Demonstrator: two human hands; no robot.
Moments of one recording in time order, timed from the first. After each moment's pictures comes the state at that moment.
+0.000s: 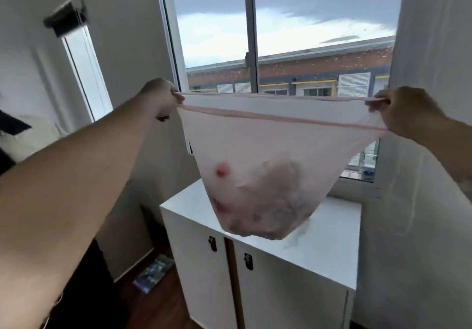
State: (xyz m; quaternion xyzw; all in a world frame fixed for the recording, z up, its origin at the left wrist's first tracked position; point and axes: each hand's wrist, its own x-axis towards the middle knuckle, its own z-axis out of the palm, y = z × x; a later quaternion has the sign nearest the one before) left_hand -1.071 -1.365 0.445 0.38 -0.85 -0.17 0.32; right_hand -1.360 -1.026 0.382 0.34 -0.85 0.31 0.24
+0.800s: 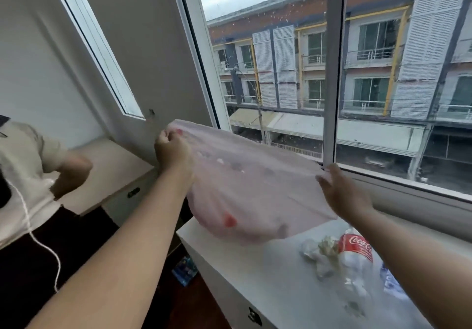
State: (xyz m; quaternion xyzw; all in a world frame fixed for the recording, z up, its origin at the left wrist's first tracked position) left_hand -1.248 -1.657 0.274 0.49 -0.52 -0.36 0.60; right_hand -1.484 -1.471 0.129 0.38 -0.87 0.31 -0.02
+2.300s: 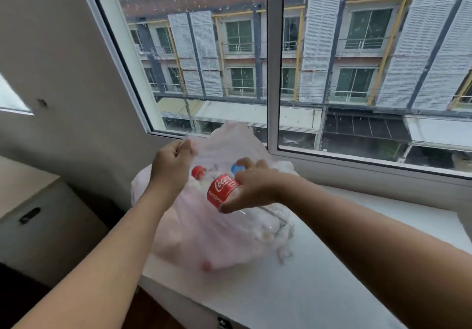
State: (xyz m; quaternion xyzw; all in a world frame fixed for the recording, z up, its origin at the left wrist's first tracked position) left_hand -1.298 -1.660 0.197 0.32 -0.79 -0.40 0.34; right_hand -1.410 -1.512 0.188 0.49 -0.85 0.06 -0.18
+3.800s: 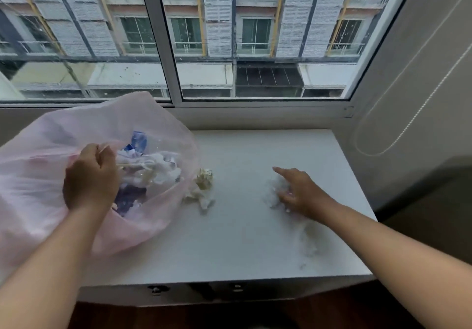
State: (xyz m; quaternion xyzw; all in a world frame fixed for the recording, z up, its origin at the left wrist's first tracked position) left_hand -1.324 -1.653 0.076 0.34 -0.87 -0.22 0.27; right_hand -1.441 -1.257 0.007 0.21 -0.92 0.30 -0.13
